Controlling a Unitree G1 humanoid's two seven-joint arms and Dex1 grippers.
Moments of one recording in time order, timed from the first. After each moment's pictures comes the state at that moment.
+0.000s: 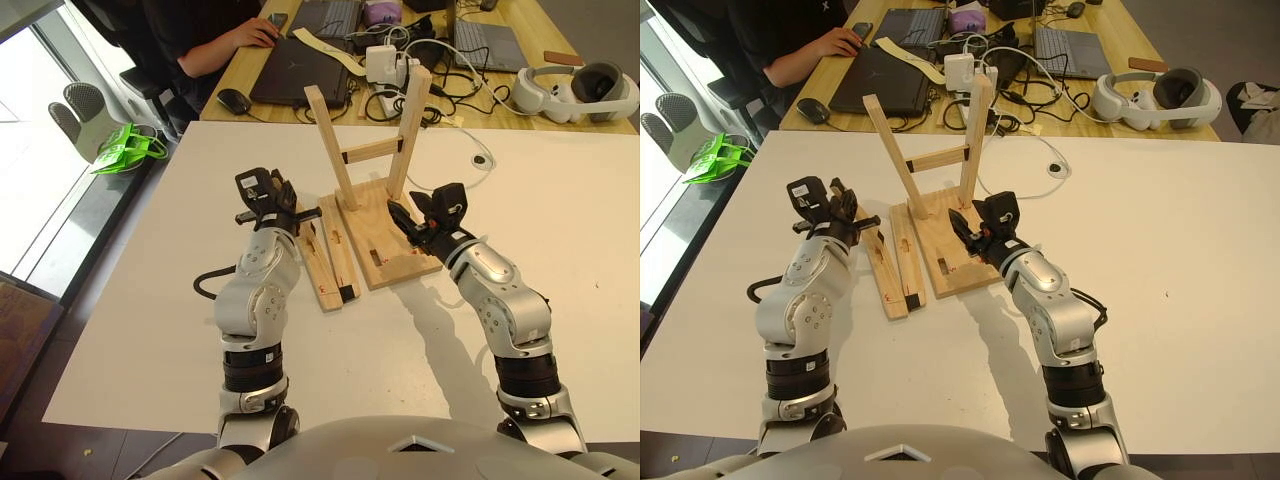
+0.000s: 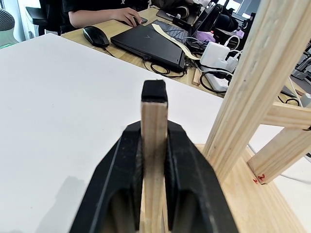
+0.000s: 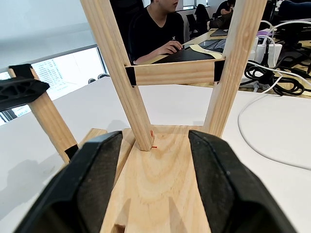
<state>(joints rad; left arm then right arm) -0.22 -0.07 0.06 -0.33 -0.33 0.71 0.32 -0.17 -0.12 0.14 -0.27 0.28 0.57 0.27</state>
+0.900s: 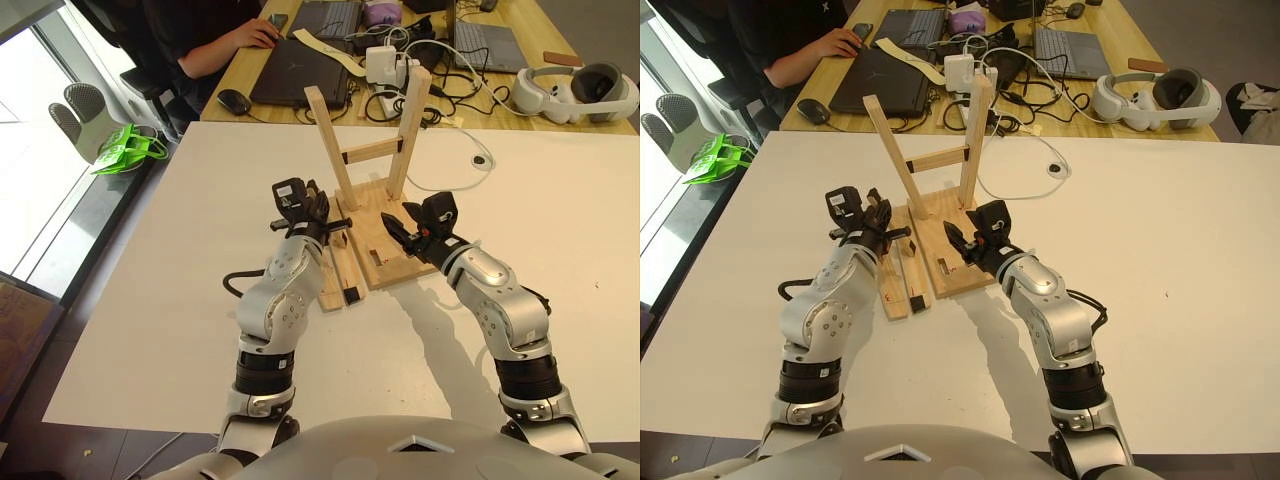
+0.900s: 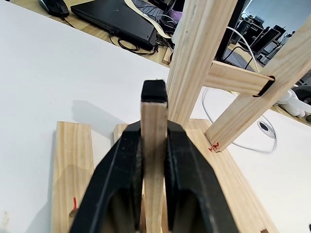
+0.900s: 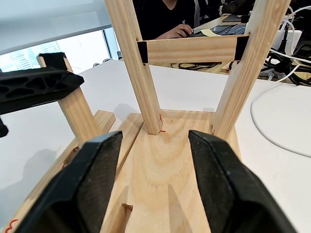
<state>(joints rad) -0.18 -0.05 -0.09 -0.32 -0.44 0.68 0.39 -0.16 -0.15 0.18 -0.27 0.26 0.61 0.29</state>
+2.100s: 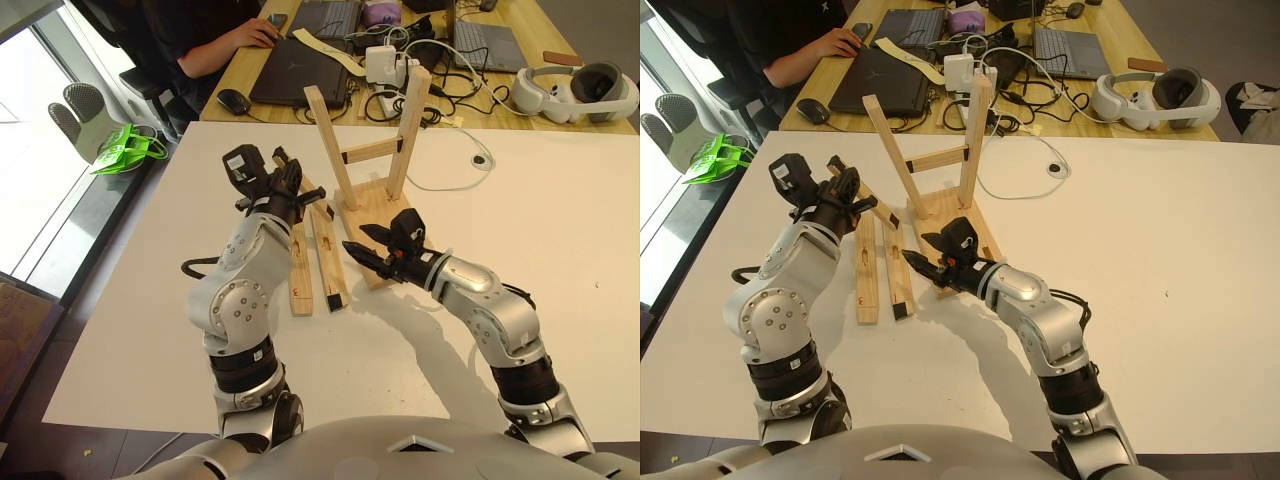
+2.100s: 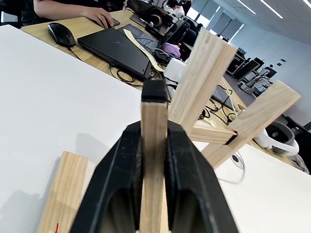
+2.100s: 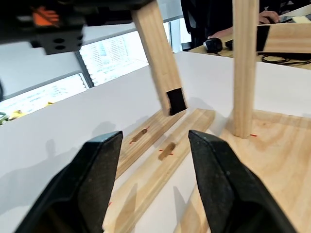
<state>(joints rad) -0.28 -0.09 0.16 -0.53 -0.61 0.93 0.37 -0.20 -0.16 0.29 -0.25 0.32 0.62 0.46</state>
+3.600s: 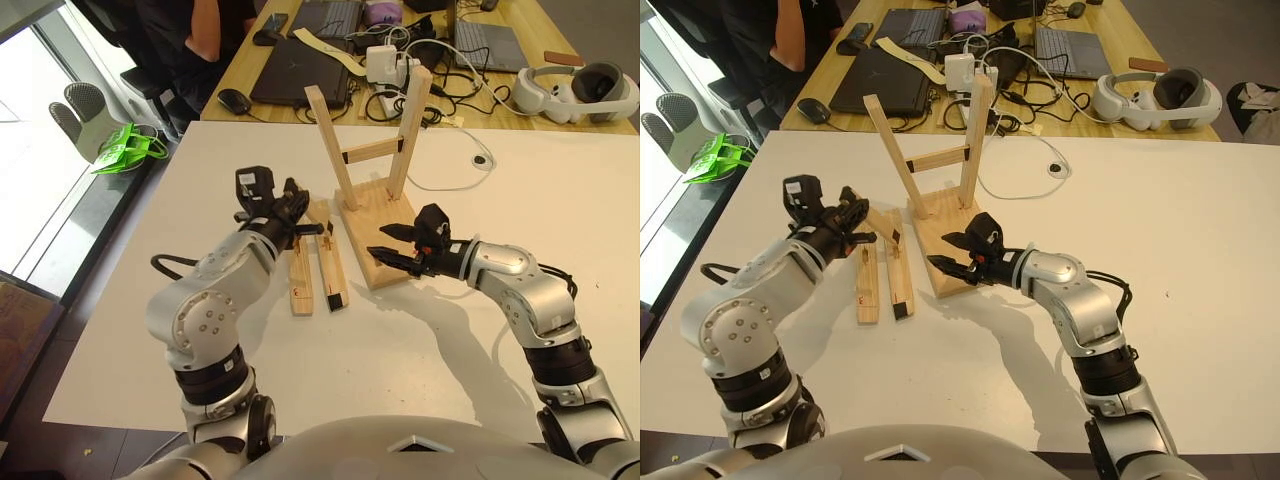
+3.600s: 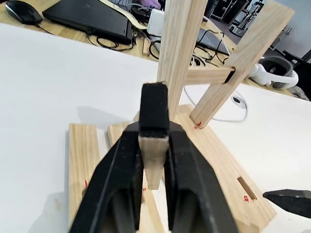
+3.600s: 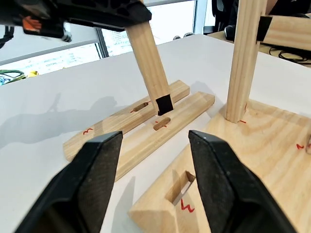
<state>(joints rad) -0.22 0.04 0.21 -0.63 -0.65 1.25 0.23 -0.22 -0.36 0.23 -0.25 0.33 0.63 0.73</state>
